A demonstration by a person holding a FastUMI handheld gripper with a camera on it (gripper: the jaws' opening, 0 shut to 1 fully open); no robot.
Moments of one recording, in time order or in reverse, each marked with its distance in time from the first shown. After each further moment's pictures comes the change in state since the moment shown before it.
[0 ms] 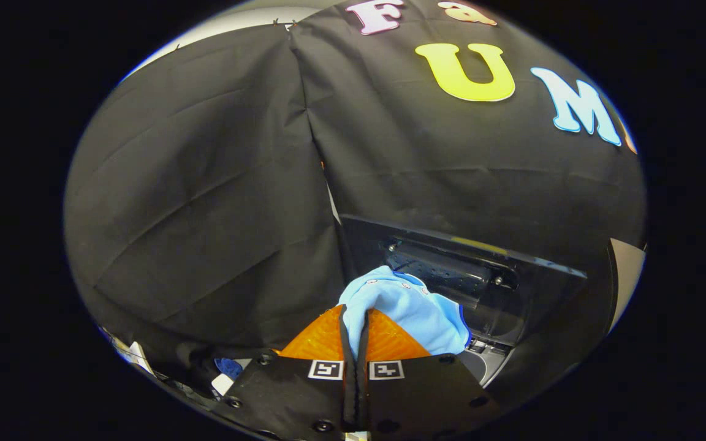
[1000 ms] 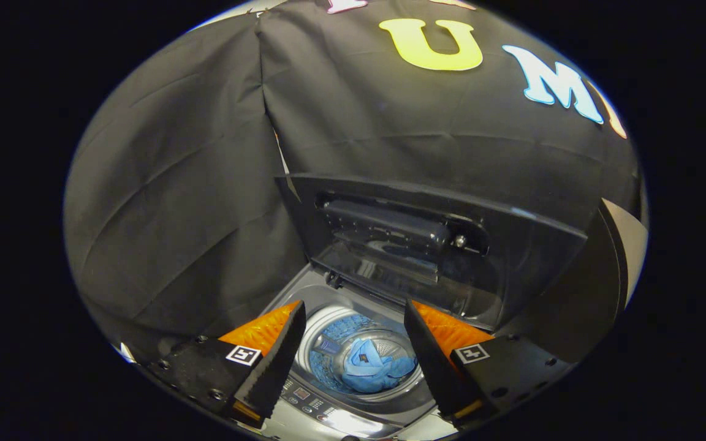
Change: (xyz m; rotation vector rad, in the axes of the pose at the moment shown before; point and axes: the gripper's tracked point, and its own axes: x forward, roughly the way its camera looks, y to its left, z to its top) arm 0.012 -0.055 -0.024 0.059 0.071 -0.127
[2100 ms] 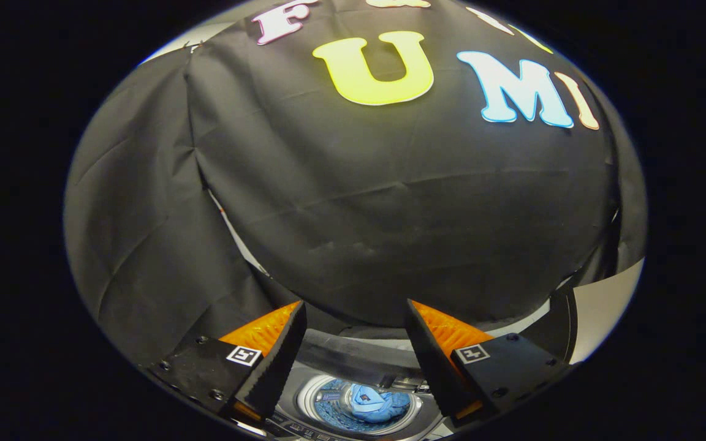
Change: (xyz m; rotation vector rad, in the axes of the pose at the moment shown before) arm 0.039 -0.067 0.152 0.197 -0.111 -0.197
